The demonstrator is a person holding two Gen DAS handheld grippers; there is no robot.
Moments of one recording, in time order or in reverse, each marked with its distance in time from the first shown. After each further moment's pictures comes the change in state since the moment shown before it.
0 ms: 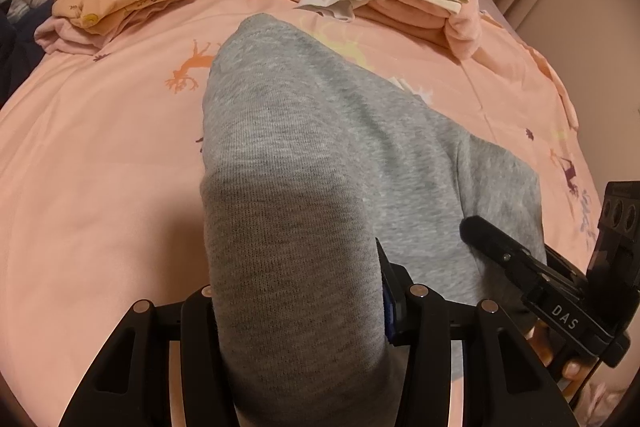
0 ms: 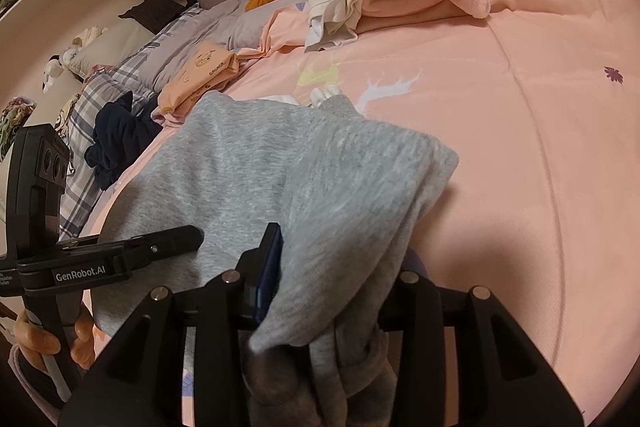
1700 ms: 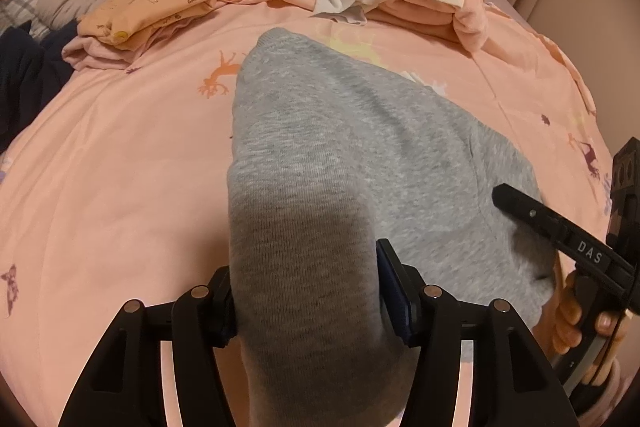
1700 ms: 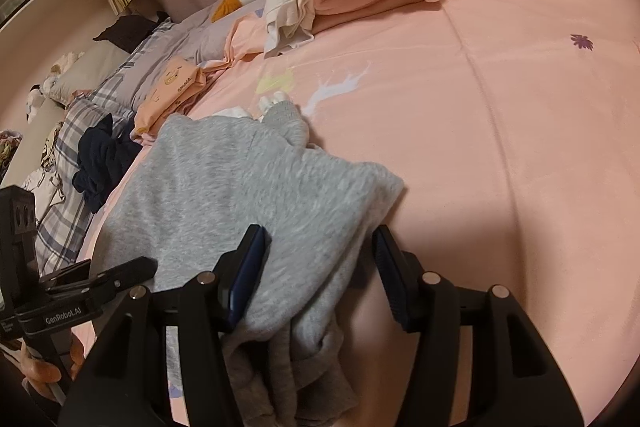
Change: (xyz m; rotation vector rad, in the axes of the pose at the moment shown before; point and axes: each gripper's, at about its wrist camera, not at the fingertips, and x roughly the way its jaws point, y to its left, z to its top) left arm -0.018 -0.003 -0.019 0.048 -0.040 0.124; right arm -0.004 -0.035 0.005 0.097 0.008 -0.034
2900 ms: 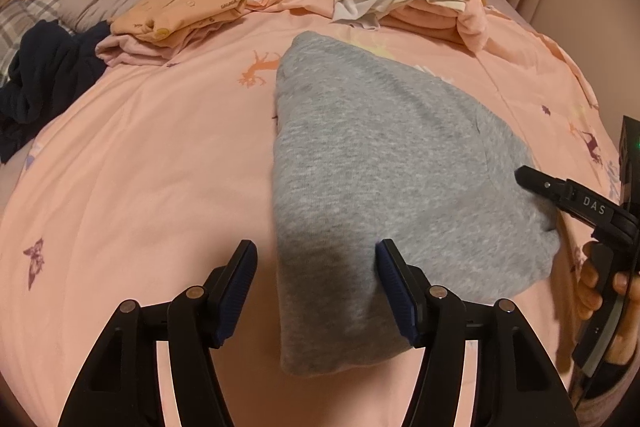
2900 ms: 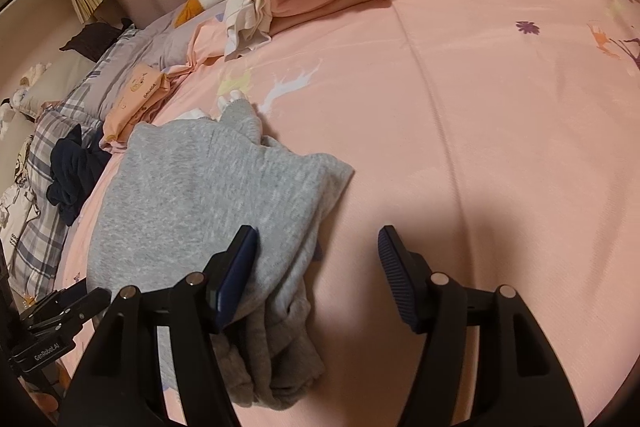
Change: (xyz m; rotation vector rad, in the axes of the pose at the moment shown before) left arm -0.028 0.015 -0.032 0.007 -0.047 0.048; right arm -0.019 -0.007 -0.012 0.059 -0.002 -0.142
